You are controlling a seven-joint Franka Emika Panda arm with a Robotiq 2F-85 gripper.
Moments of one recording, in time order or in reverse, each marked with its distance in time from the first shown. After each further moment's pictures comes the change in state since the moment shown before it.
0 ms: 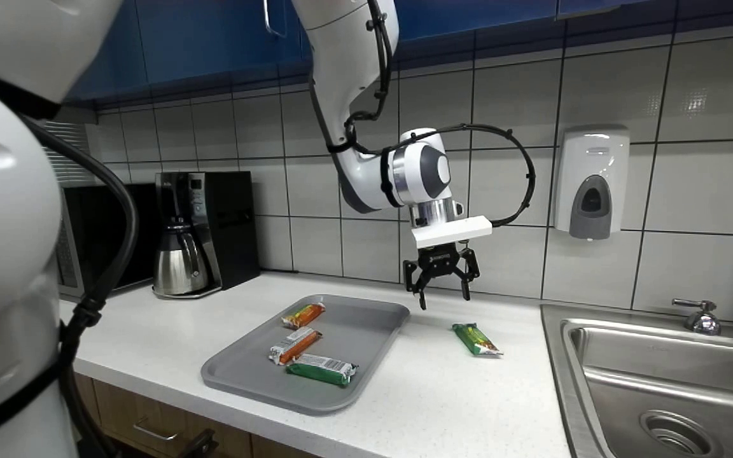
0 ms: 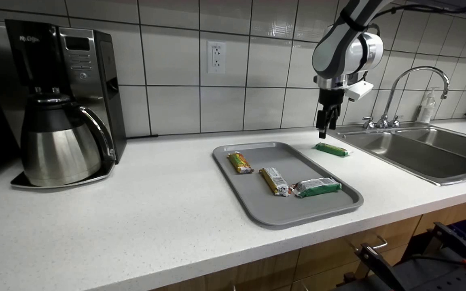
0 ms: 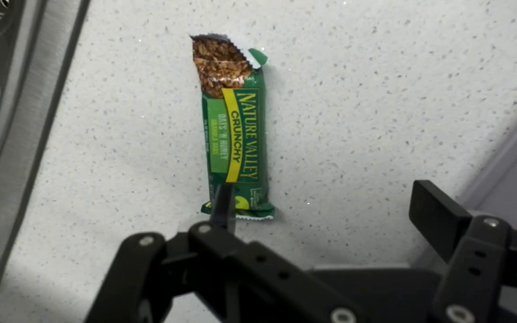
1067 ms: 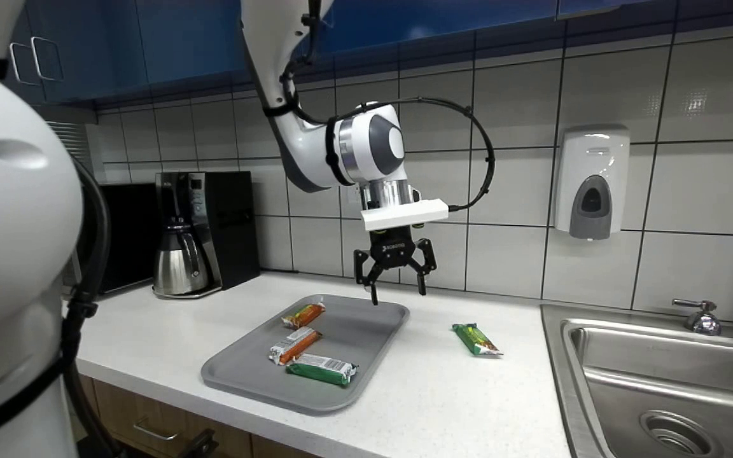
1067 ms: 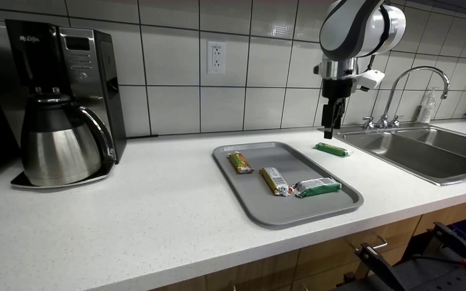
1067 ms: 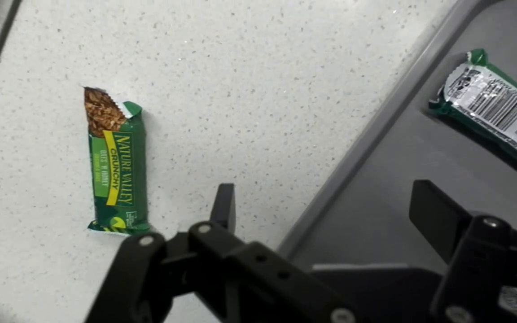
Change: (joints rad) arm 0.074 -0.286 0.020 -0.324 0.001 -0.023 0.000
